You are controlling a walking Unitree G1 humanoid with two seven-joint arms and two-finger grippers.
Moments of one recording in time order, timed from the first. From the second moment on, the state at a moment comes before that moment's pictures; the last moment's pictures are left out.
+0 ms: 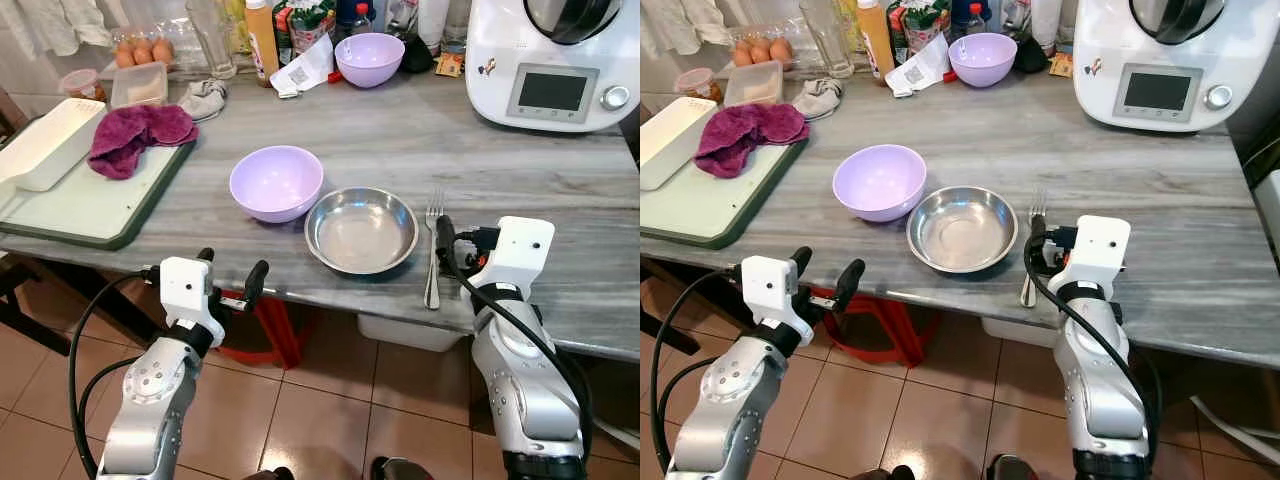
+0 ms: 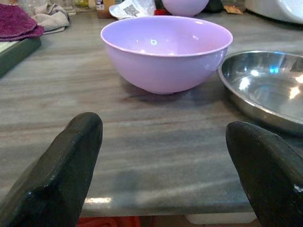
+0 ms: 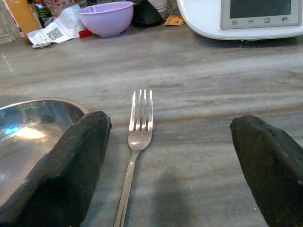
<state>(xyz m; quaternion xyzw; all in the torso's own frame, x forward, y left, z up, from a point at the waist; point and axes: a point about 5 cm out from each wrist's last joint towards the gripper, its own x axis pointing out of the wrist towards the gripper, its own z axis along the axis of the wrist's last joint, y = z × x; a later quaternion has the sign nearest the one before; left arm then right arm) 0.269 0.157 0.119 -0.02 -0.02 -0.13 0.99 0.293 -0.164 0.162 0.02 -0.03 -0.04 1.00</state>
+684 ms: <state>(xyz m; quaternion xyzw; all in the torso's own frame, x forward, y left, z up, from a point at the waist) 0.275 0.156 0.125 0.00 -0.03 -0.11 0.99 0.288 -0.160 0.159 0.03 -0.03 -0.03 1.00</state>
